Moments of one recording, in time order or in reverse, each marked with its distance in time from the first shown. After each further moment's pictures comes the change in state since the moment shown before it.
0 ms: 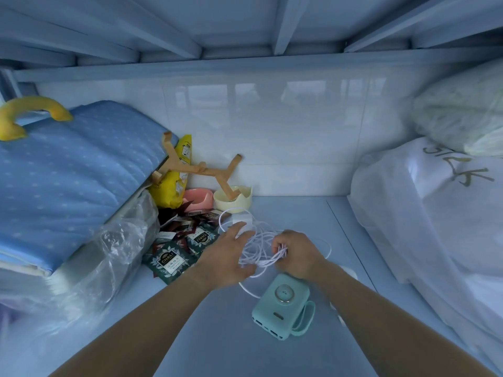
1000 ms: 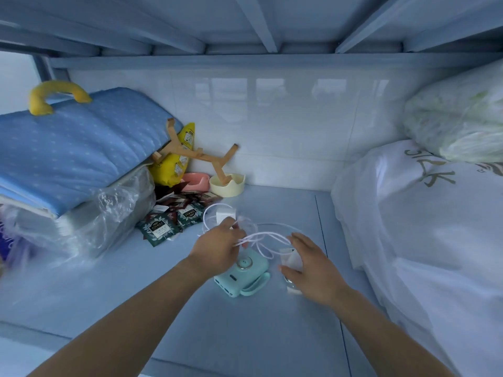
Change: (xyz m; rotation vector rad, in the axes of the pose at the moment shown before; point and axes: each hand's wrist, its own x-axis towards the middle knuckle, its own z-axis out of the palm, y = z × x) left_hand -0.030 0.103 -0.015 0.019 0.019 -0.172; right_hand -0.110 0.037 -0.054 -0.048 -0.016 0.015
